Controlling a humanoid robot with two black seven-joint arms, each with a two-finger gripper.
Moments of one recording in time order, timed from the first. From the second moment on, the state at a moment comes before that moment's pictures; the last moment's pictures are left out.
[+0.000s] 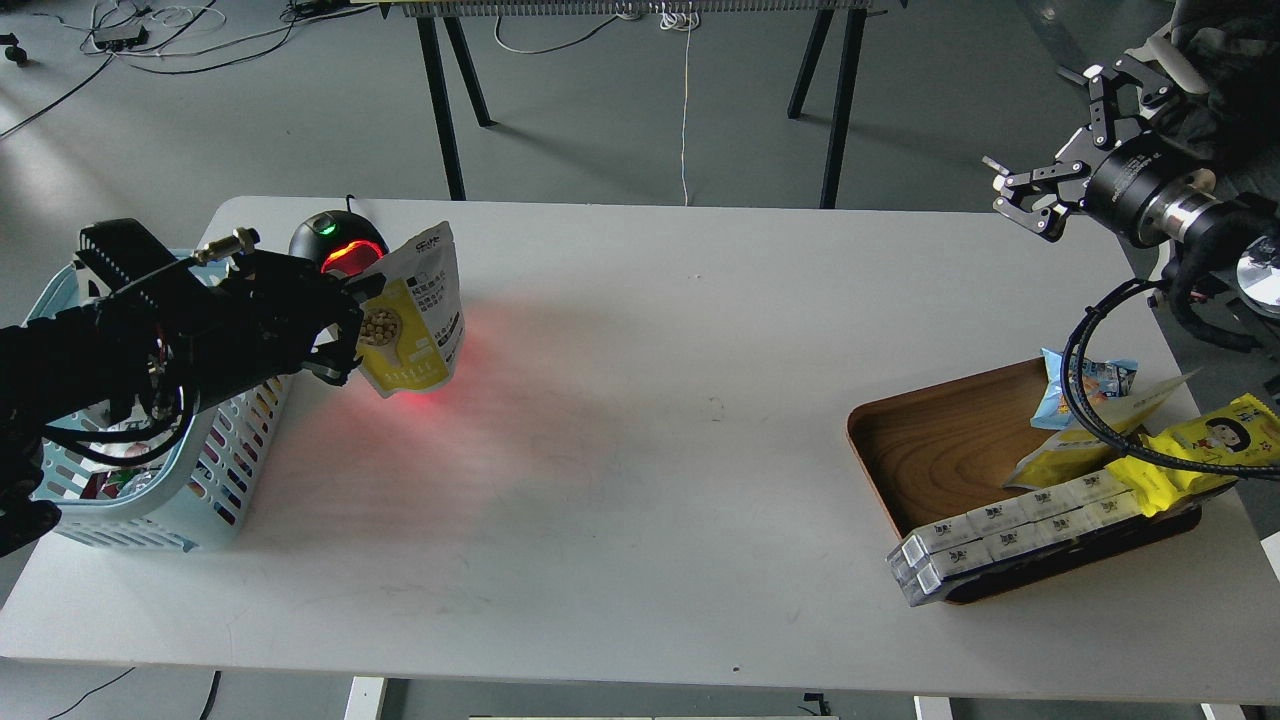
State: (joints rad) left arm -0.65 1.09 -0.48 -1.70 2.07 -0.04 -0.01; right arm 0.90 -0.58 0.63 0.72 0.36 0.33 -0.18
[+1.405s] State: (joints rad) left arm -0.90 1.53 -0.48 -1.58 1.82 -0.08 -0.24; right arm 0.90 -0.55 0.63 0.71 0.36 0.33 -0.18
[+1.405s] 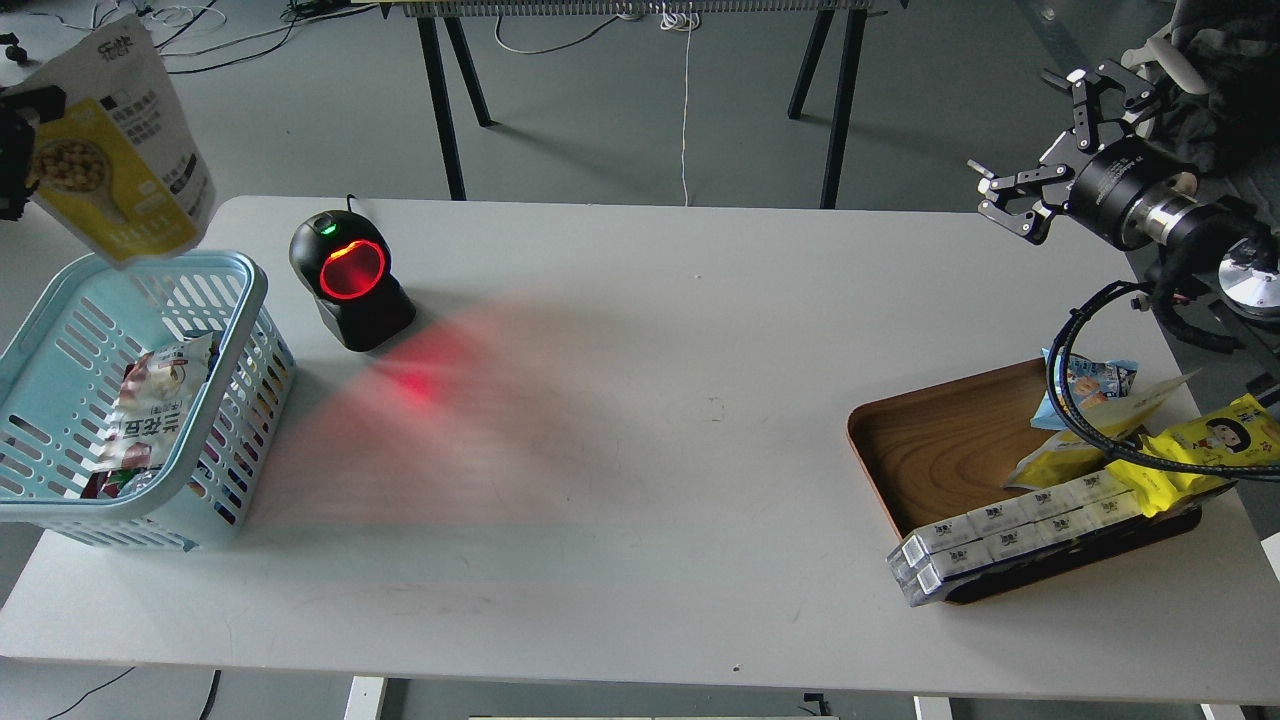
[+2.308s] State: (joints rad) left arm -0.89 1.58 0.09 -1.47 1.74 0.33 -0.24; right arm 0.90 -0.55 0.63 0.71 0.36 0.33 -0.18
